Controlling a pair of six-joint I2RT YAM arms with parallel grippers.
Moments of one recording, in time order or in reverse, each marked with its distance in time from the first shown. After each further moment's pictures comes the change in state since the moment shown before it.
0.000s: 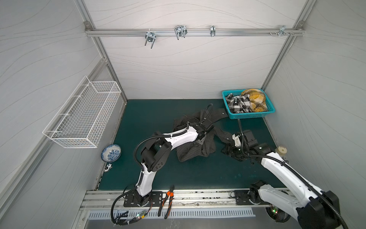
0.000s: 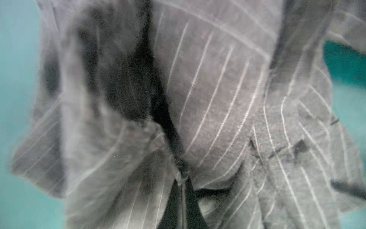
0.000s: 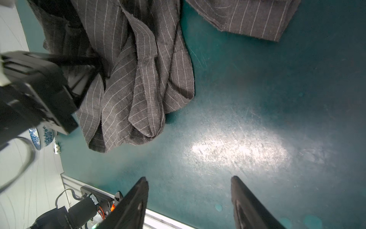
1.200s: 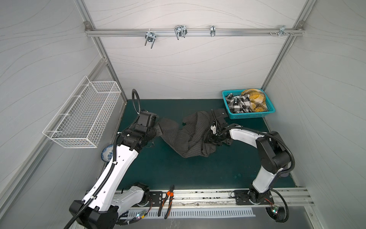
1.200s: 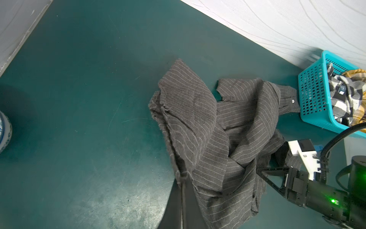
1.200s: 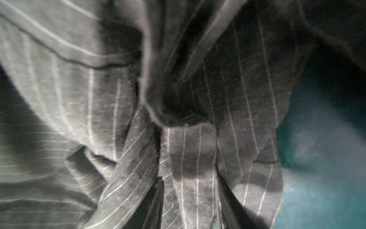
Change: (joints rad) left arm 0.516 -0.945 -0.356 -0.190 0.217 -0.307; right arm 0.098 0.772 0.370 0.264 -0.068 -0.035
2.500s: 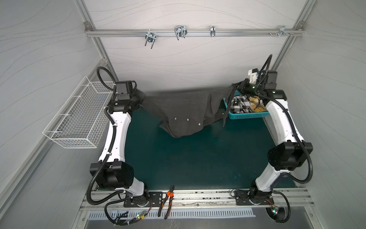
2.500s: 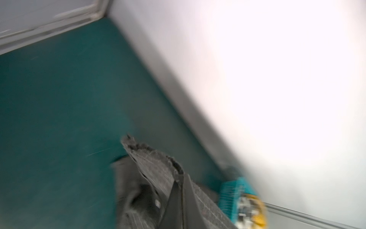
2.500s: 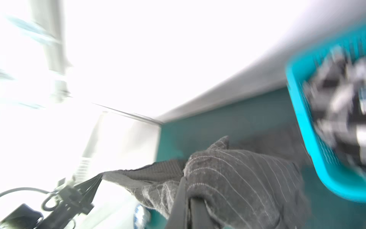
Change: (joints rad) left arm 0.417 0.443 0.557 0.274 0.261 -0.306; right arm -0.496 -0.034 0.916 -0.116 -0.278 -0.001
